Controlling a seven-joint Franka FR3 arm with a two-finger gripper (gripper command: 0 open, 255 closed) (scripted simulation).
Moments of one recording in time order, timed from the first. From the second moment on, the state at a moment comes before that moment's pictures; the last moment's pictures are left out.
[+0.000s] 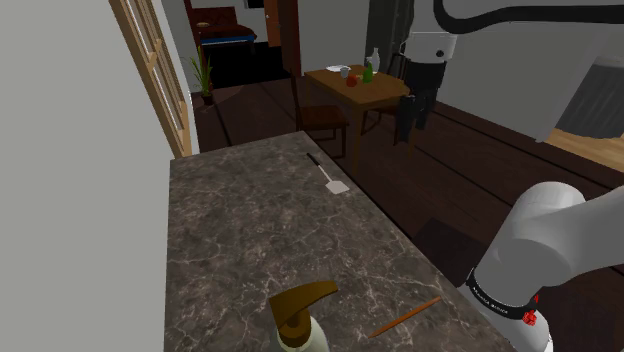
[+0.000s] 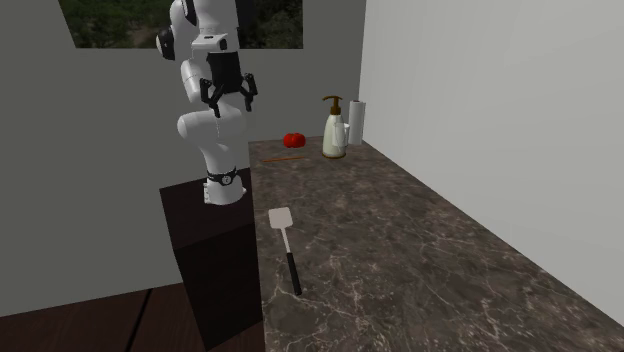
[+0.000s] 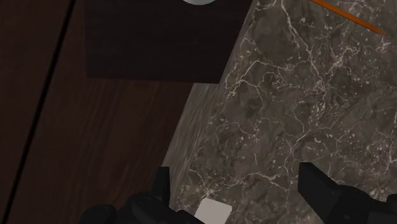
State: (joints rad) arm 0.02 -0.78 -0.04 -2.35 0.02 1.53 -0.08
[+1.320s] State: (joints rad) arm -0.03 -0.21 0.05 -2.26 0.02 2.08 0.21
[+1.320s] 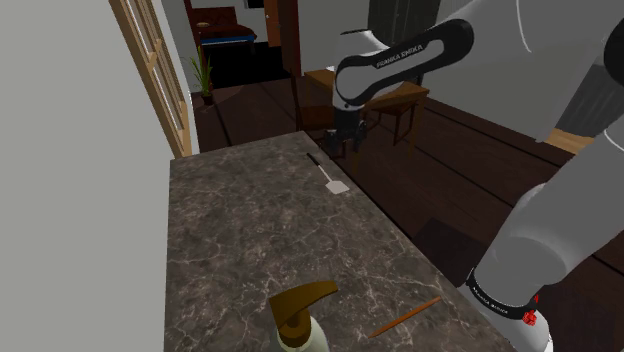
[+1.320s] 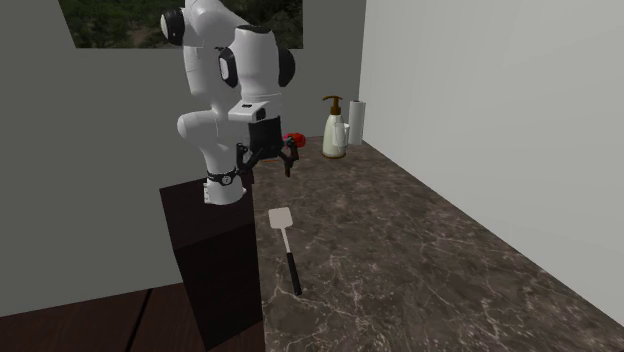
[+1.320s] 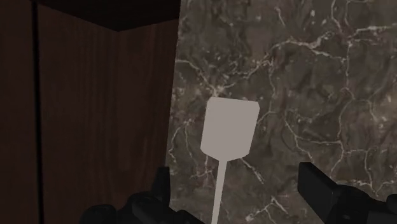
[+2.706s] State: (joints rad) arm -0.04 0.22 0.04 -2.05 -0.04 2.33 0.37
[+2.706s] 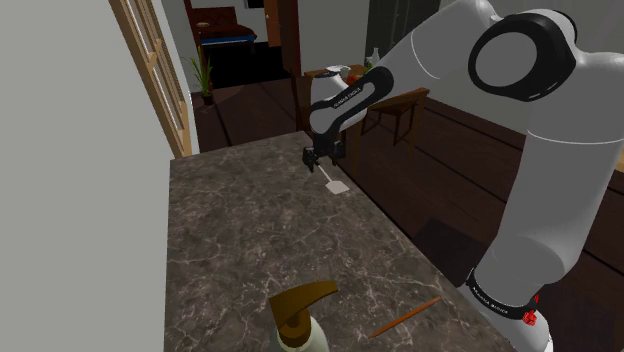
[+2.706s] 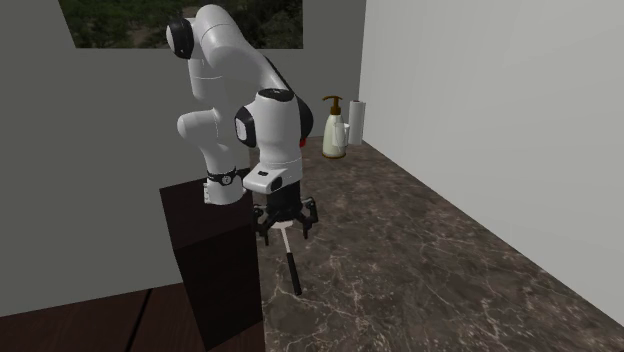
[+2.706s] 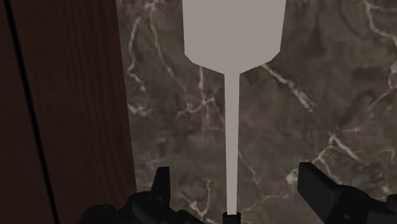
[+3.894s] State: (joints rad) arm -0.05 0.20 0.04 -2.04 -0.04 2.30 0.37
